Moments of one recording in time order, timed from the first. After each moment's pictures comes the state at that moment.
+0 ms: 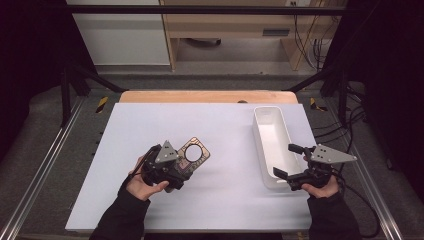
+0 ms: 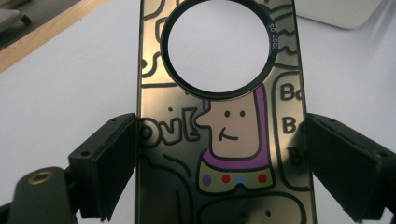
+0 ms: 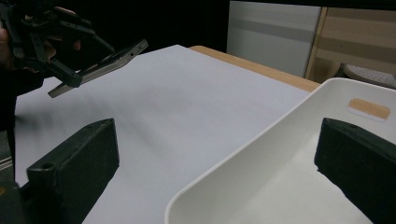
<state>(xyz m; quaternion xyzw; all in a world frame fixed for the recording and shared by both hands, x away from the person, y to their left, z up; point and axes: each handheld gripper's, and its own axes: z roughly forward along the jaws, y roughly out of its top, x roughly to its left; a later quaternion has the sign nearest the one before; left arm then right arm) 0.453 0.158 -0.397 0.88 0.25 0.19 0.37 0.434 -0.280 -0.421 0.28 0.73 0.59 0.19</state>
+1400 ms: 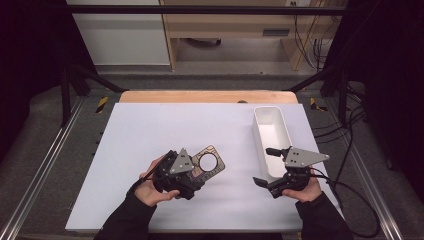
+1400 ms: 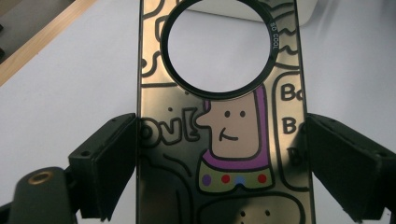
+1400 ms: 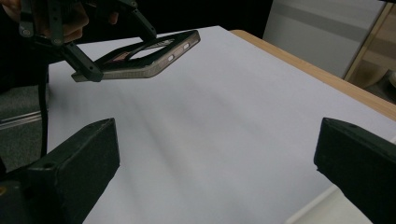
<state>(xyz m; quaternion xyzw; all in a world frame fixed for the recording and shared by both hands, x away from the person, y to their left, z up) 0.433 0.124 -0.391 0.90 0.17 0.18 0.35 0.431 -0.225 -0.414 0.20 0.79 0.56 0.17</state>
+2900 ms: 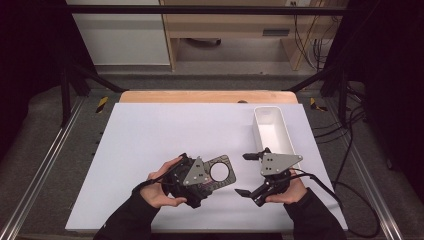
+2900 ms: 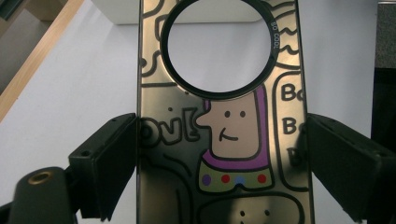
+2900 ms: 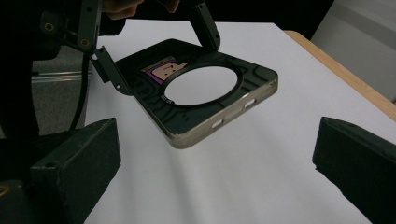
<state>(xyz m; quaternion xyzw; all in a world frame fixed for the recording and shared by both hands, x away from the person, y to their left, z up) 0.417 0.098 -0.381 0.93 0.07 0.19 0.32 0.426 -0.174 -0.402 0.09 0.83 0.53 0.15</state>
